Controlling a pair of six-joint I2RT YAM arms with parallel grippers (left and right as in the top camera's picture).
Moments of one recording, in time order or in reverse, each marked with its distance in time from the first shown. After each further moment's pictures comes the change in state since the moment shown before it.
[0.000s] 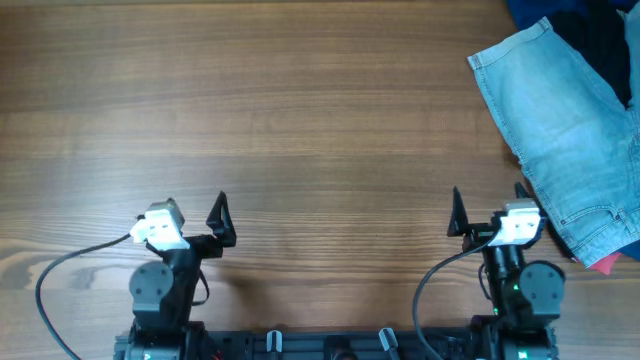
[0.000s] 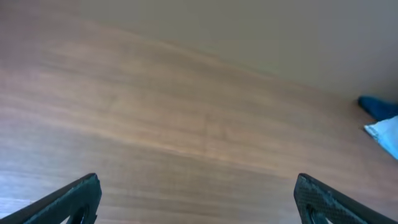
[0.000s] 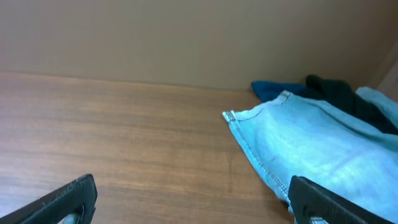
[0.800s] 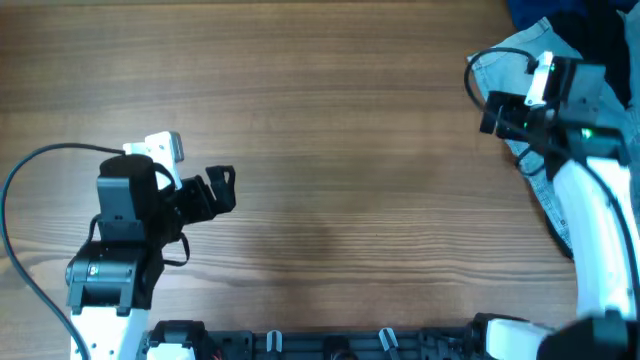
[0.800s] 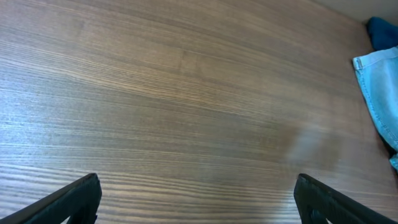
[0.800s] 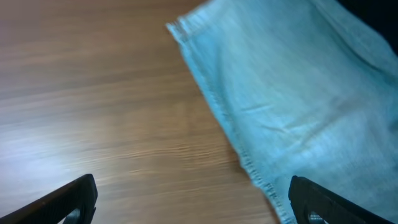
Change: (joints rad) left arm 0.000 0.758 0.769 -0.556 0.165 -0.011; right arm -0.119 1.385 1.062 -0.480 0.114 0.102
